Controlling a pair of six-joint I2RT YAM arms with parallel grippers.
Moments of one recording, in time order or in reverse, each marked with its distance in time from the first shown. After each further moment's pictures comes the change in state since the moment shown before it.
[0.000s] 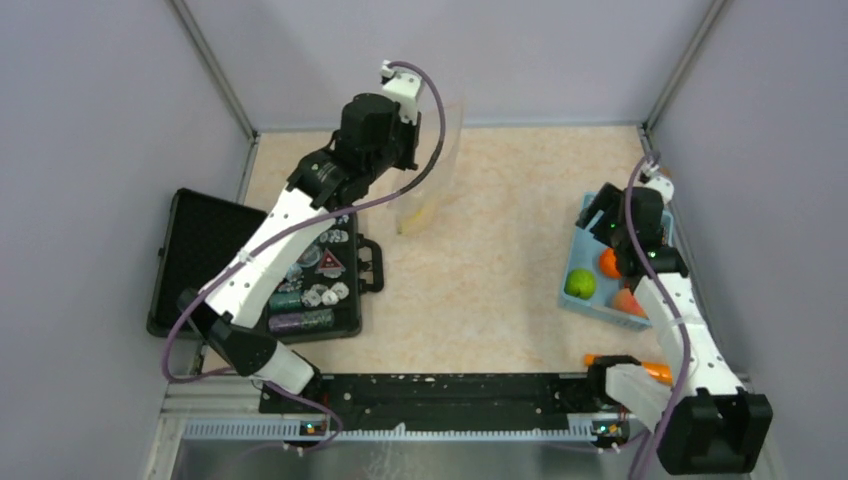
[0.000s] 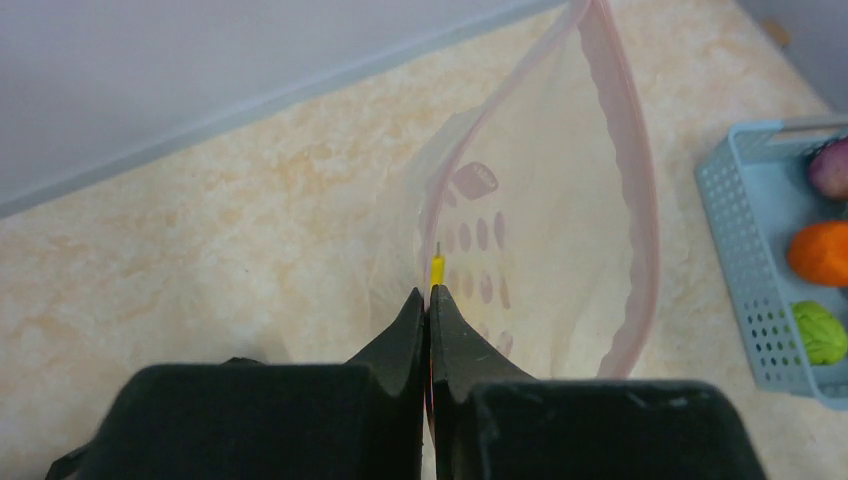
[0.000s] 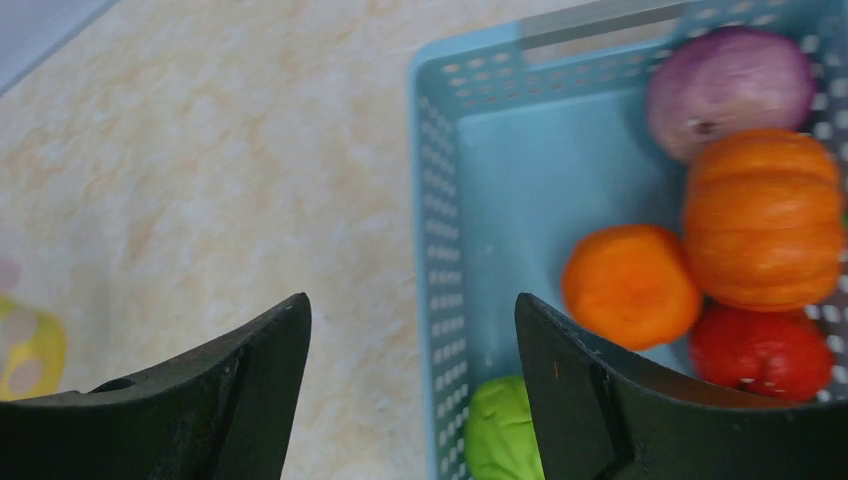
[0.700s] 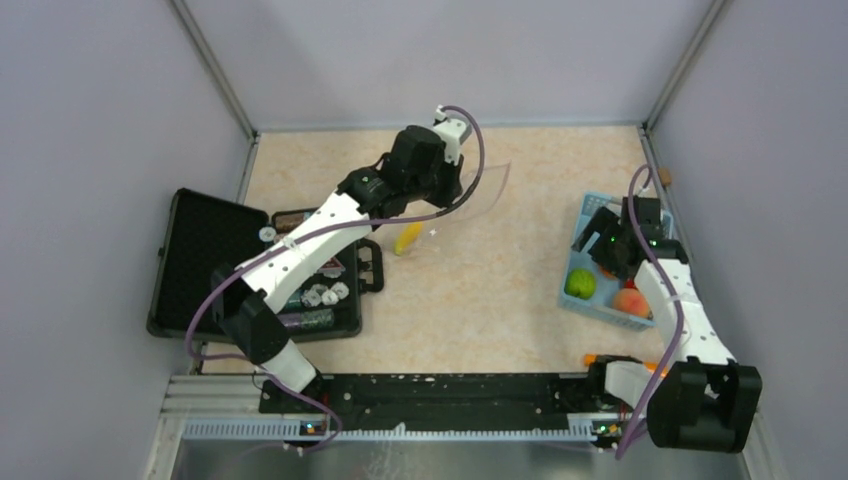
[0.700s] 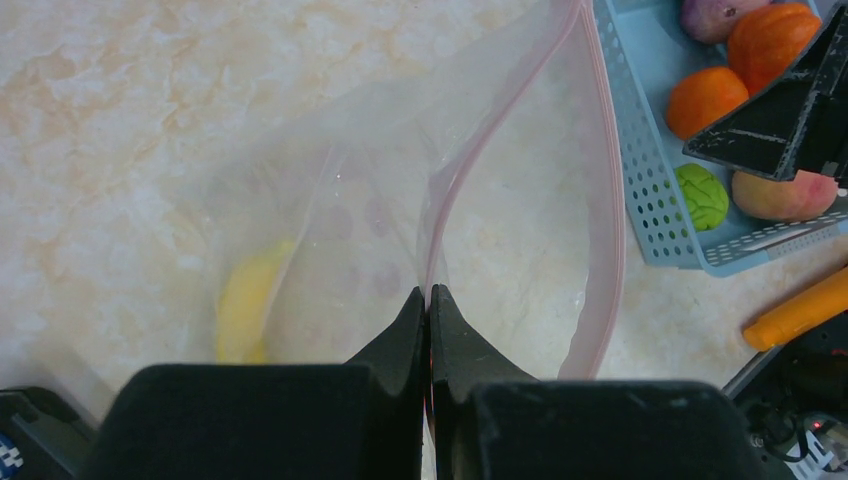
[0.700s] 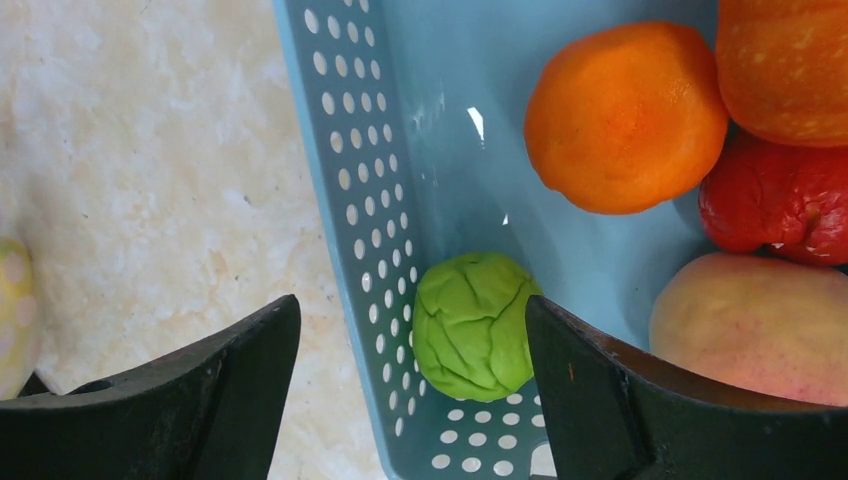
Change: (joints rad) left arm -0.090 0.109 -0.179 0.063 0.227 -0.095; right arm -0.172 0.118 0.010 -0.266 -0.194 0.015
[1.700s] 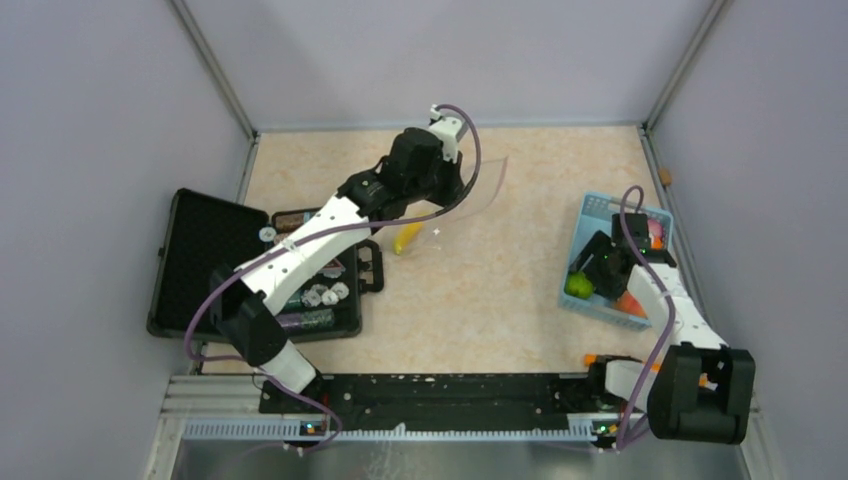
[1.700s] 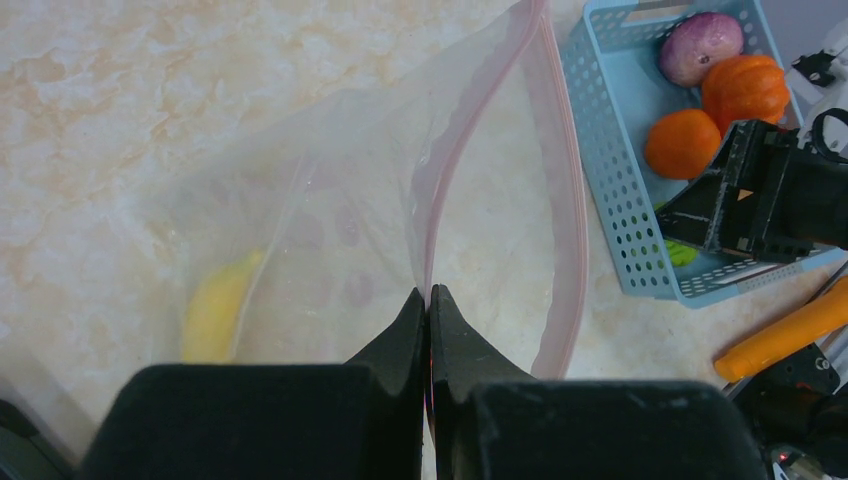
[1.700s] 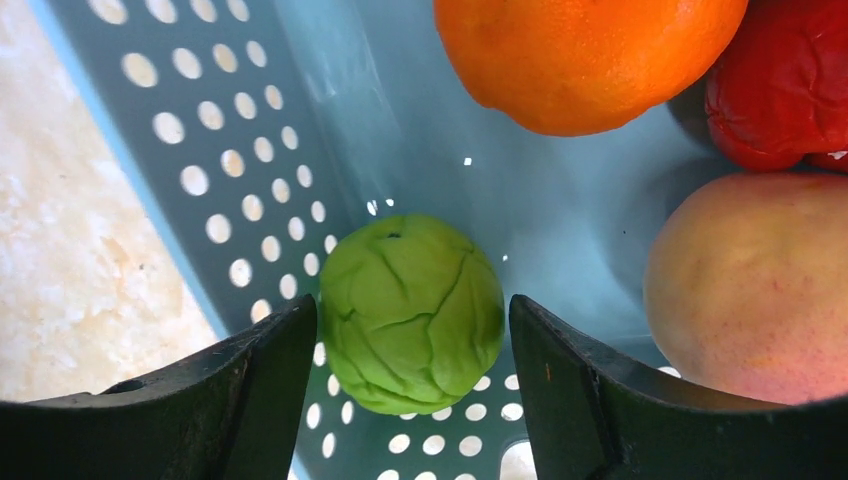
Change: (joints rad) left arm 0.000 -0.006 -0.043 0.077 -0.003 -0.069; right arm 0.000 0.028 -0.133 0.006 0.005 0.072
